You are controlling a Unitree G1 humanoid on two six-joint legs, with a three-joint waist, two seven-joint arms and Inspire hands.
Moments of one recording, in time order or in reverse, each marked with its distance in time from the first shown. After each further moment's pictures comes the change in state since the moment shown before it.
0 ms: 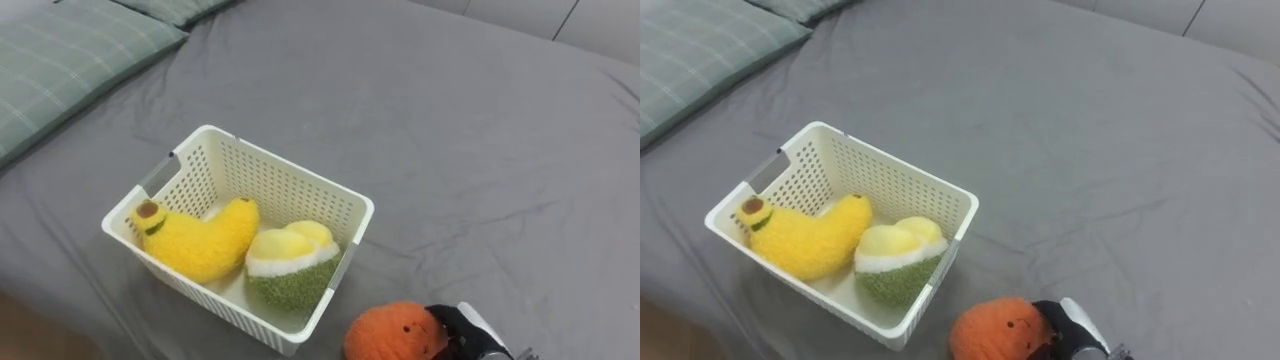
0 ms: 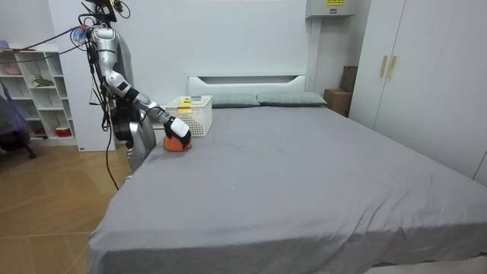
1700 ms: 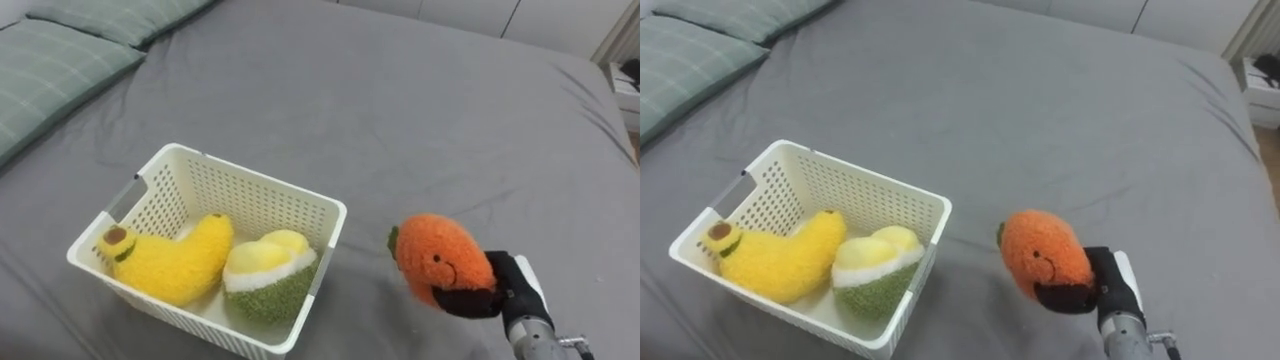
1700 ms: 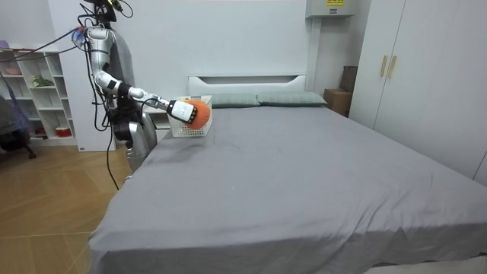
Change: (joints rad) left arm -0.007 -0.002 0.078 0.034 -0.079 -0.046 0.052; right arm 0.066 -0.009 -0.171 -0.392 0.328 -0.033 -0.098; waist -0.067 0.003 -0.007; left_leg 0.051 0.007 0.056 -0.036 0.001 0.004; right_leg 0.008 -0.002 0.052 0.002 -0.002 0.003
